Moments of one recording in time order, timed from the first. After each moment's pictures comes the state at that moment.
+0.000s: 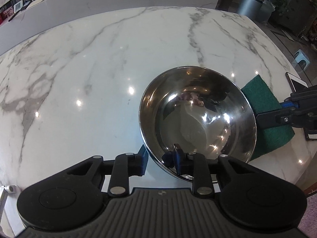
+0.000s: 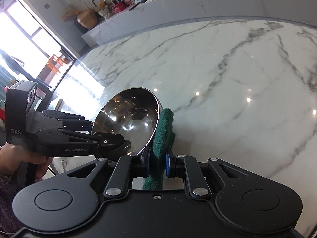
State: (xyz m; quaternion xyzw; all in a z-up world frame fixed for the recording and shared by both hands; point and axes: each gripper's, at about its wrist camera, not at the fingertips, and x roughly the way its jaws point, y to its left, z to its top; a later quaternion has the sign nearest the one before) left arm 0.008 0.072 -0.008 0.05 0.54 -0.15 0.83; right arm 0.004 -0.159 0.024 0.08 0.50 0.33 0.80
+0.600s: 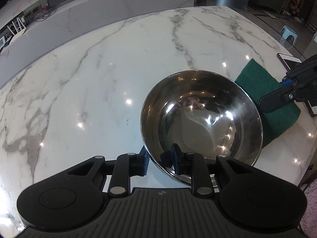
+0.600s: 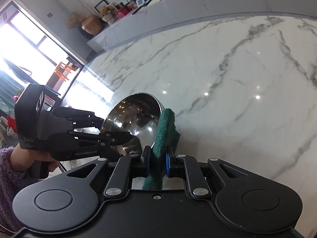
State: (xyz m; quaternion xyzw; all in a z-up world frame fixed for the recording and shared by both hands) left arm 0.012 0.062 -0.005 0.13 0.51 -0.20 0.83; right arm 0.012 -0.173 0.015 0.12 0.51 0.35 0.78
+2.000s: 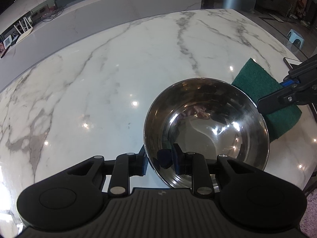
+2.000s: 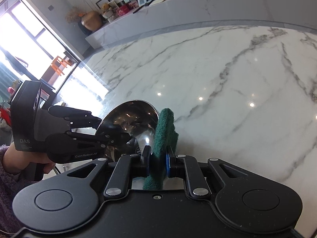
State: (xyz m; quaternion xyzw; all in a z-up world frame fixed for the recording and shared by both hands) left arm 0.014 0.058 -0.005 0.12 0.50 -0.17 0.84; right arm 0.019 -0.156 0.025 0.08 0.49 0.34 0.80
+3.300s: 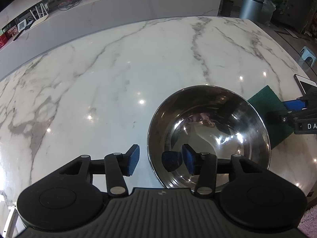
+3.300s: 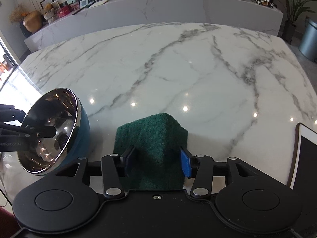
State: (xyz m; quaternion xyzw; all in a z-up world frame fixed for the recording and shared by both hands) left arm 0.014 0.056 -0.005 0.08 0.51 -0.13 0.85; right arm 0.000 -0.170 -0.008 -0.01 0.49 0.14 0.86
